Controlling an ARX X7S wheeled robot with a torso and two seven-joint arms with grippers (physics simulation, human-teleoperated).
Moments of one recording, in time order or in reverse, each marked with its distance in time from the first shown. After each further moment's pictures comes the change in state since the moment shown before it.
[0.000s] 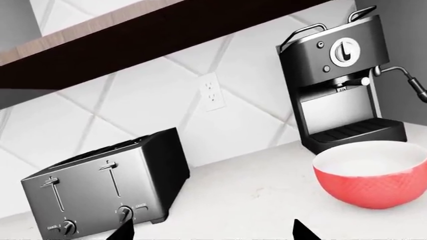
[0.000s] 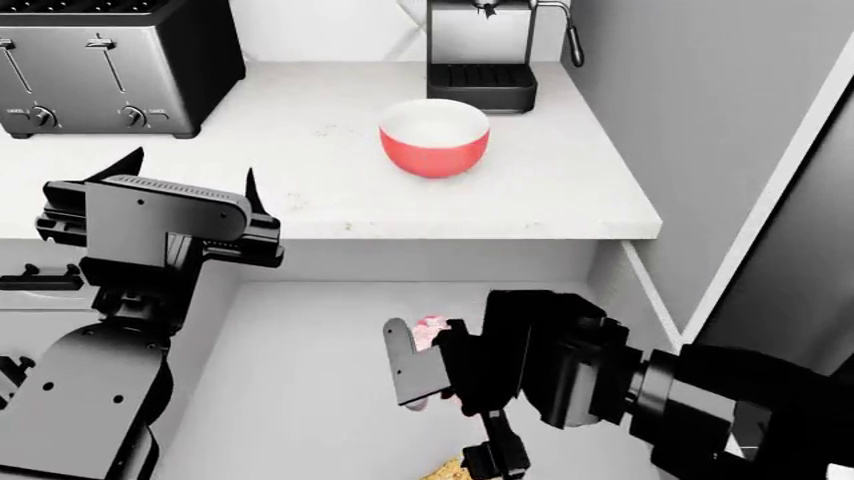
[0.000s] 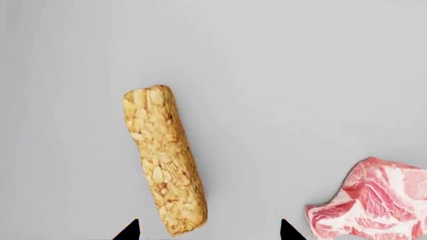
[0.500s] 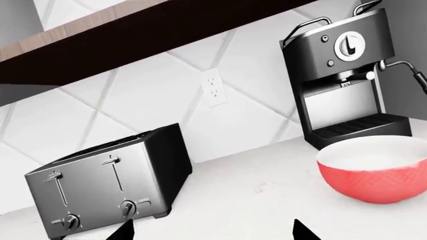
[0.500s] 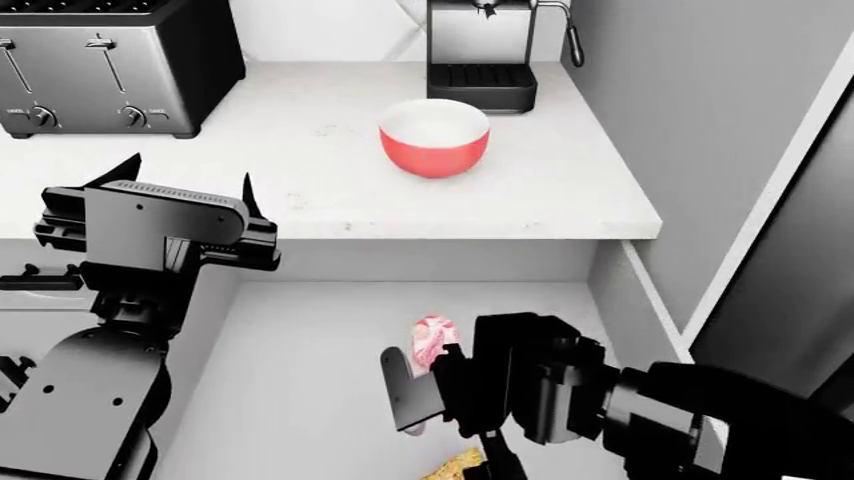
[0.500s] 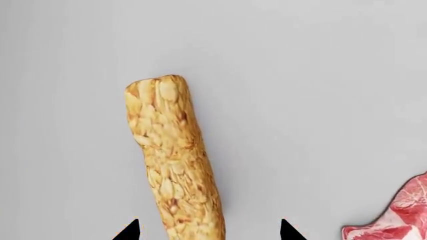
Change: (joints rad) left arm 0.014 -0.006 -0.004 -0.015 -0.002 0.016 -0.007; right arm -0.059 -0.070 -0.059 0.151 -0.031 -0.086 -0.002
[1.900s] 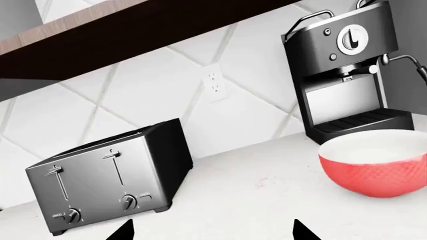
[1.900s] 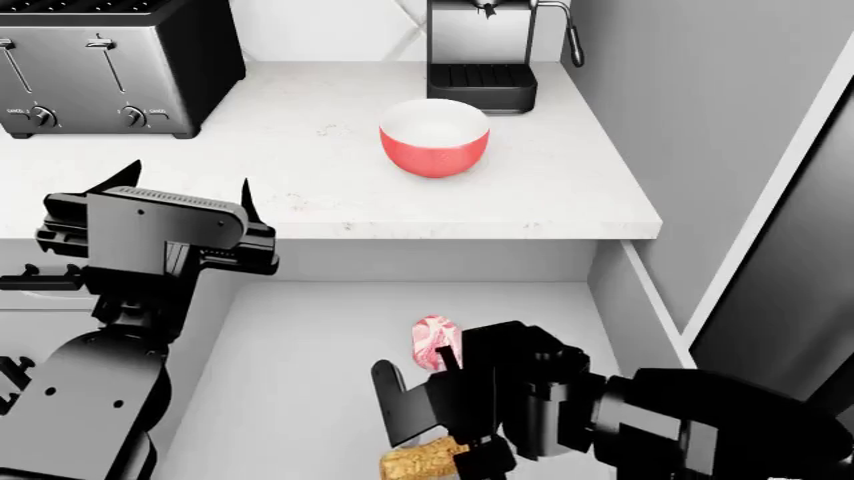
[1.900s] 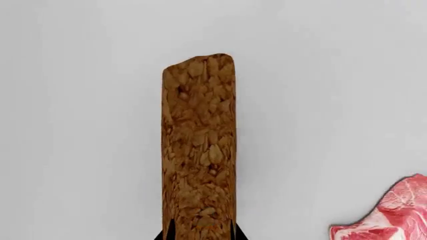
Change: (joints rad) left arm 0.012 -0.010 0.003 -0.020 -0.012 0.020 -0.012; right arm -0.004 -0.021 -0.050 -0.040 -0.058 0.041 0.050
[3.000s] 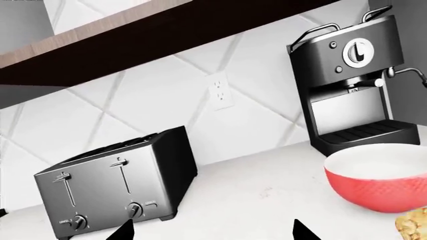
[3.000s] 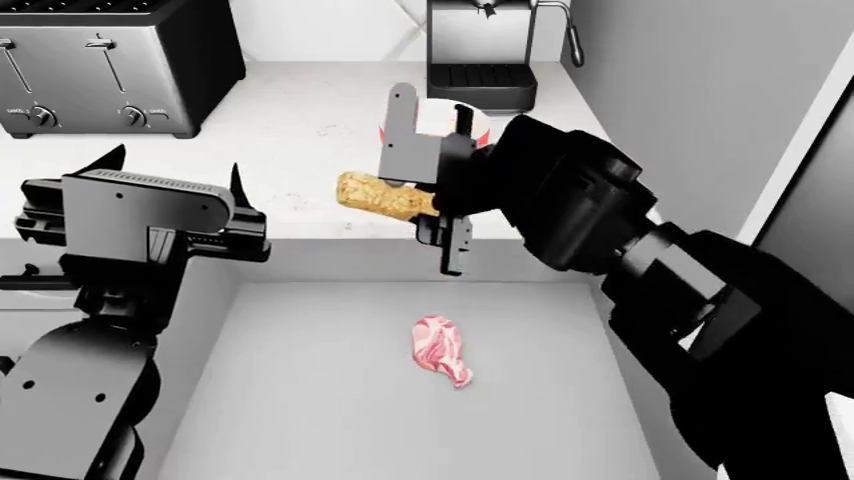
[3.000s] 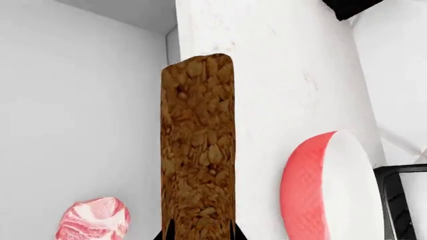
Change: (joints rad) left arm -0.034 -0.012 -0.018 0.056 -0.030 -0.068 -0.014; right arm 0.313 -0.097 0.410 0.416 0.089 -0.254 0.259
